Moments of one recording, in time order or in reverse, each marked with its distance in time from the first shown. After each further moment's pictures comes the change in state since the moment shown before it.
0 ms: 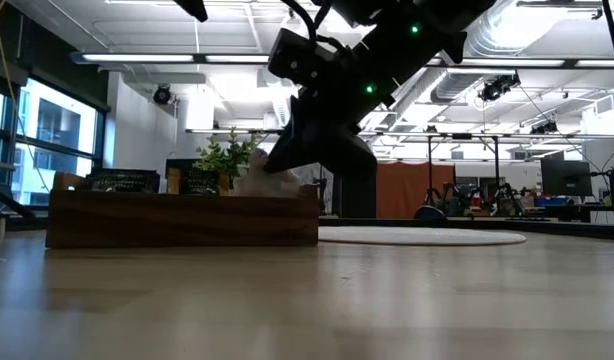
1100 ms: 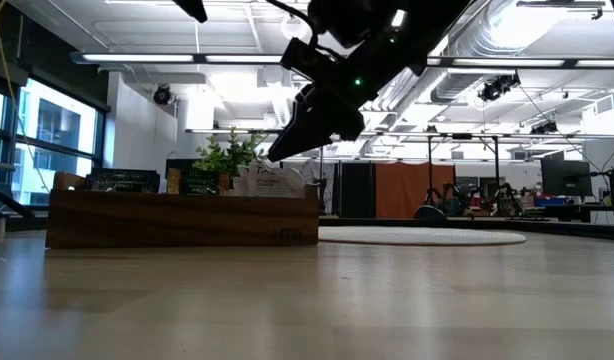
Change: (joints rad) left arm 0.000 0.001 0.000 0.000 0.009 0.007; right arm -0.240 -0.098 0.000 -0.053 -0.457 0.107
